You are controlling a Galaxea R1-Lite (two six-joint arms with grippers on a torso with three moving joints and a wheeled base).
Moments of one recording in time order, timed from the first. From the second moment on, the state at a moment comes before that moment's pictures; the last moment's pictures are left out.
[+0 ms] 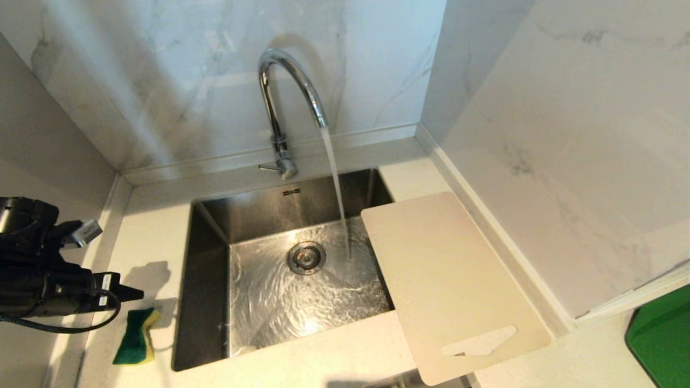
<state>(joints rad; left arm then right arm) 0.03 1.55 -0.81 0.09 -0.08 -0.09 0.00 0.00 0.00 0.00 0.00 0.00</state>
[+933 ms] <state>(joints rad) -0.16 1.50 -0.94 0.20 -0.07 -0.09 0.00 0.00 0.00 0.00 0.00 0.00</state>
